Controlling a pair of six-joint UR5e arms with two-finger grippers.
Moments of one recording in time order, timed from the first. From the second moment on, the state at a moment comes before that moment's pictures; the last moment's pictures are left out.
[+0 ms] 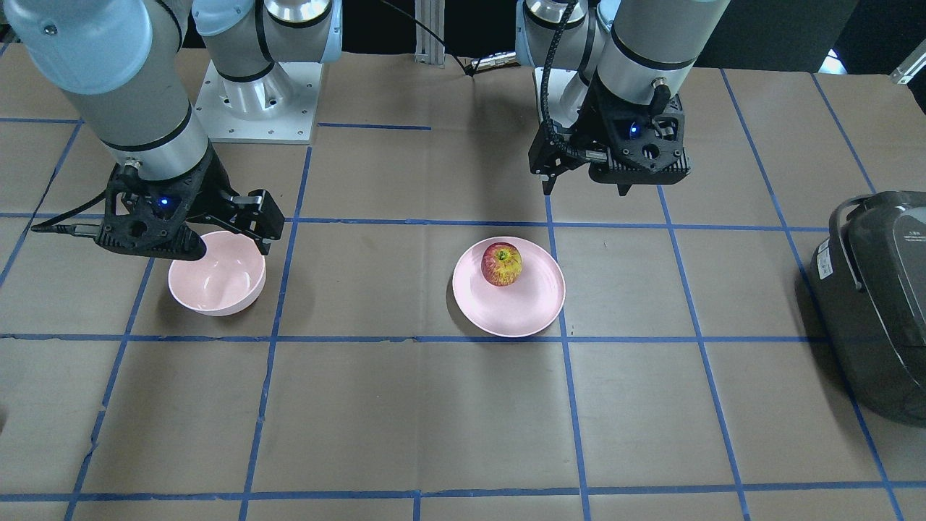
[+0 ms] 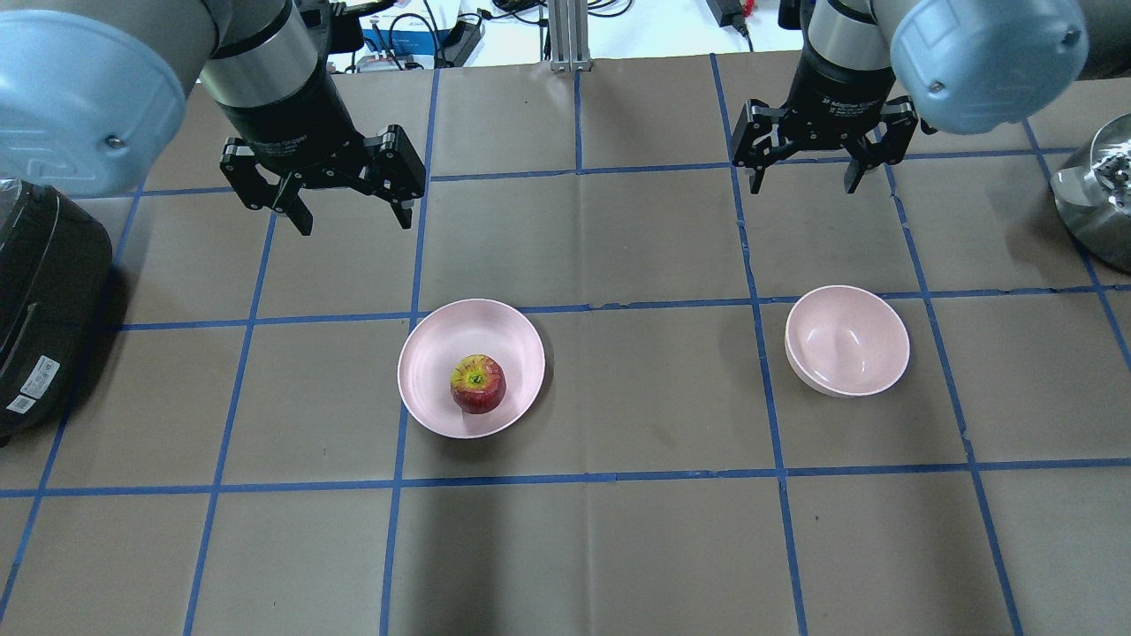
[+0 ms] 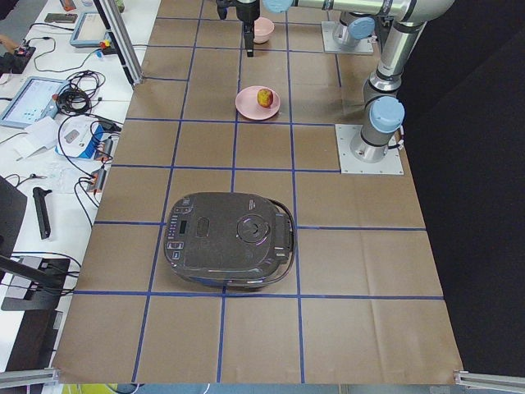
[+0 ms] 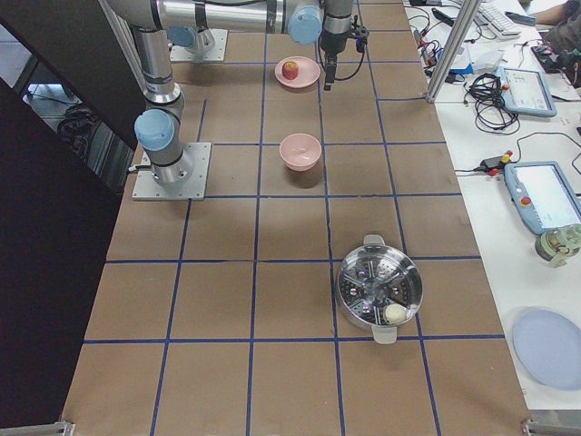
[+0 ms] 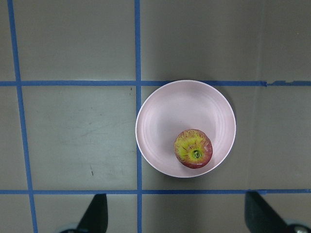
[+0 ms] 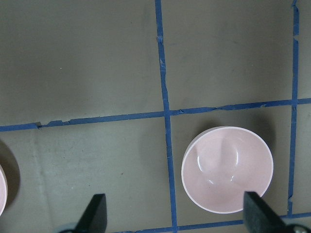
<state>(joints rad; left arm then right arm) -1.66 -1.63 -1.51 -1.62 1.56 -0.11 1.60 -1.41 1.51 -1.64 -1.60 0.11</state>
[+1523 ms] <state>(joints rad) -1.82 -1.66 -1.82 -1.30 1.58 -0.23 1.60 -1.41 1.53 -1.64 -1.61 0.08</state>
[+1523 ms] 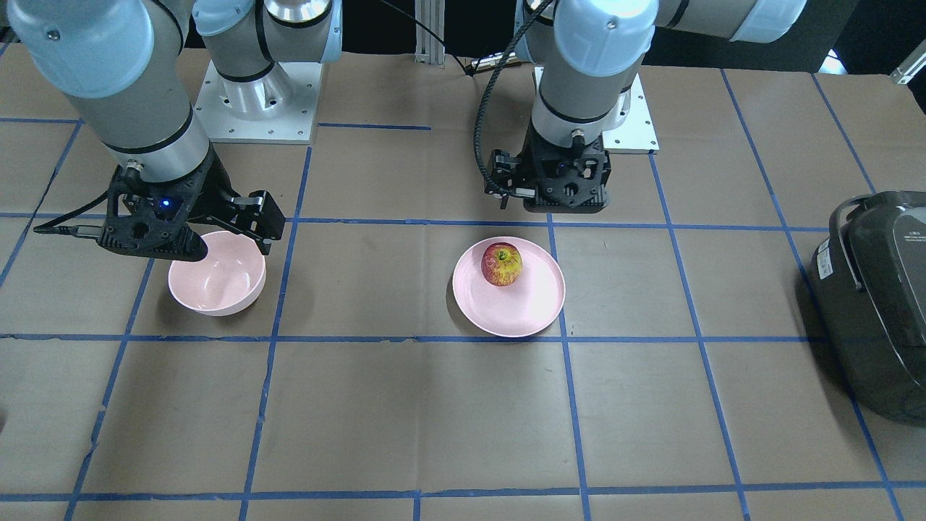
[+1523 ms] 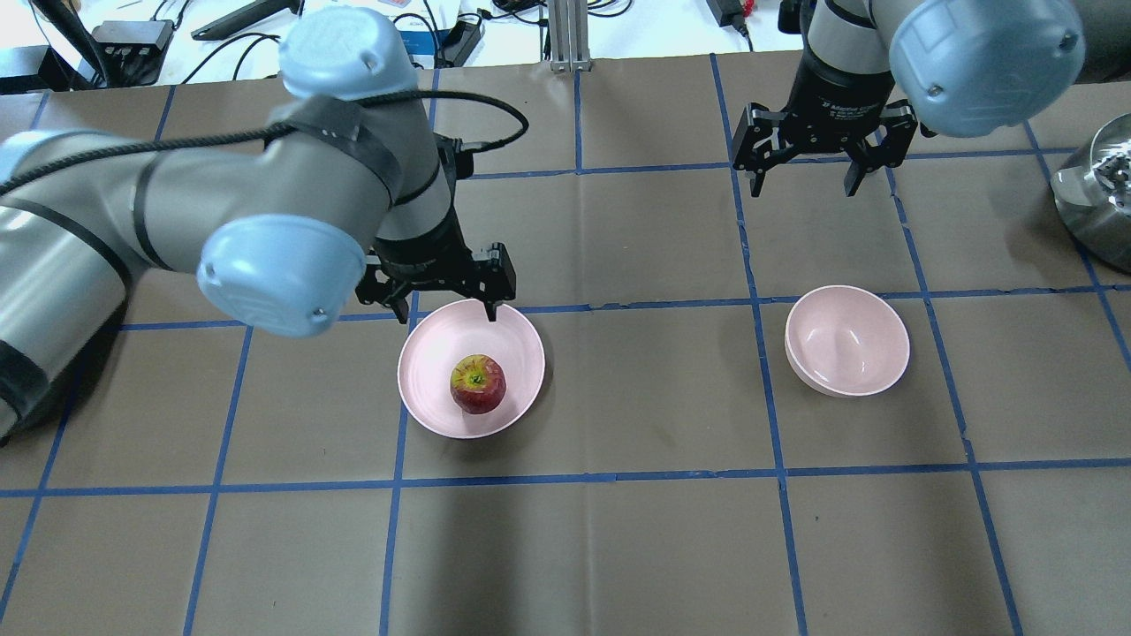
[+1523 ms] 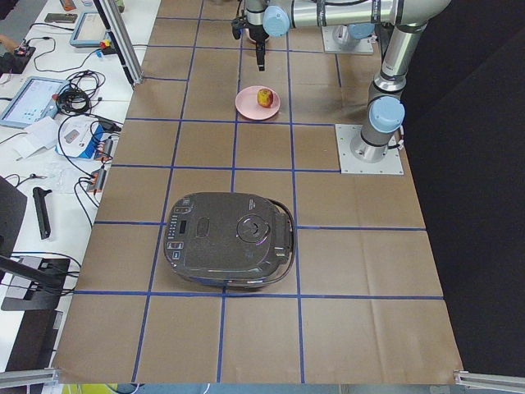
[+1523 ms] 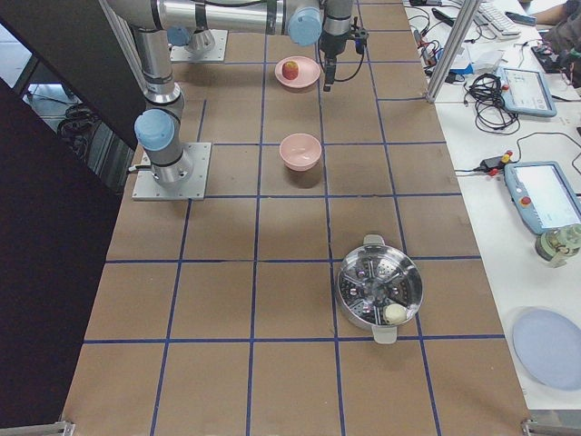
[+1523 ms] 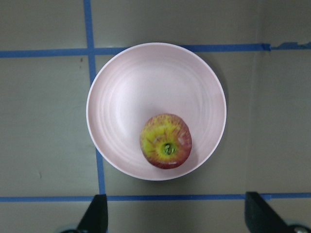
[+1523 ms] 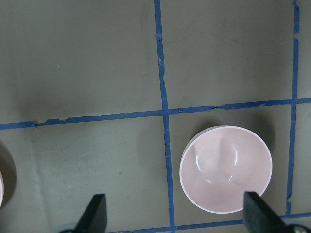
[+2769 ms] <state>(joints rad) -1.84 -1.84 -2.13 -0.69 1.62 0.40 1.30 -1.38 2.08 -2.24 -1.66 -0.25</state>
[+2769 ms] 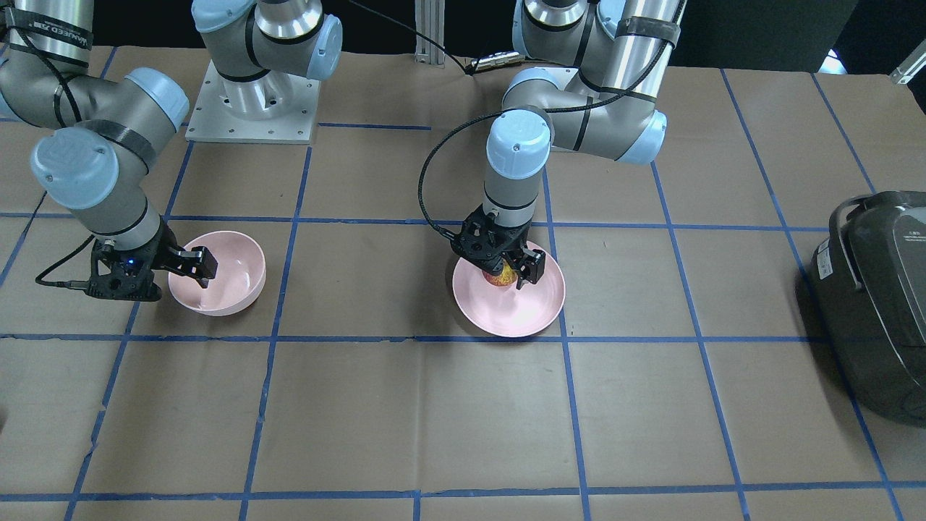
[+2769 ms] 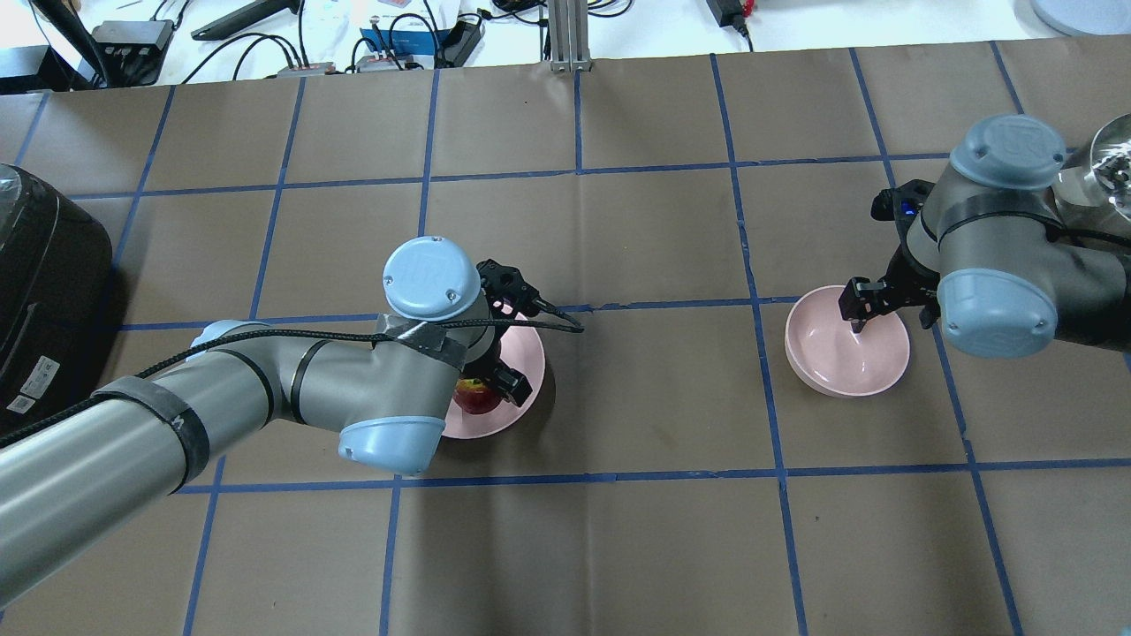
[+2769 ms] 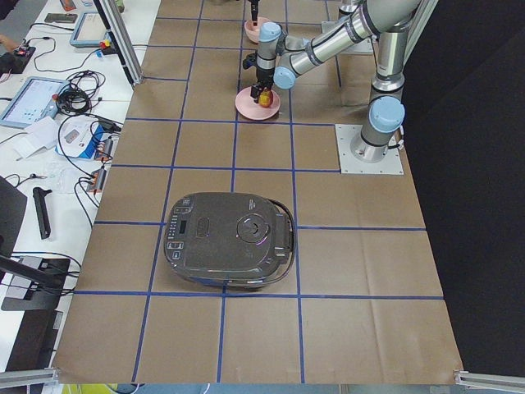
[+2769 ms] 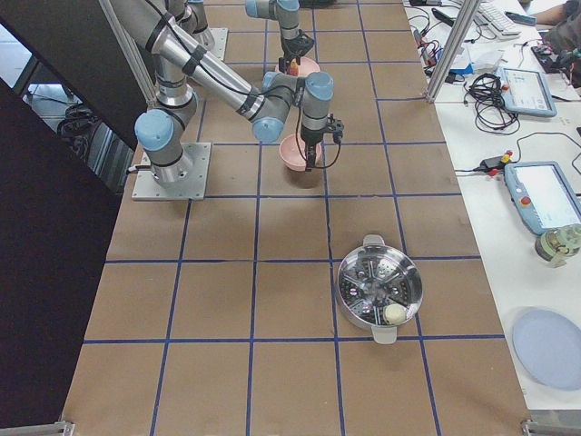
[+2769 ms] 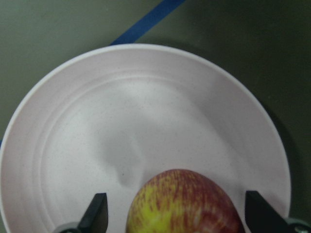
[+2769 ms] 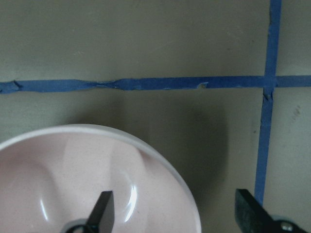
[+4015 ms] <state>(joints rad) -1.83 -1.78 -1.76 -1.24 1.64 0.41 1.44 -1.41 2.00 -2.18 -1.53 -0.08</state>
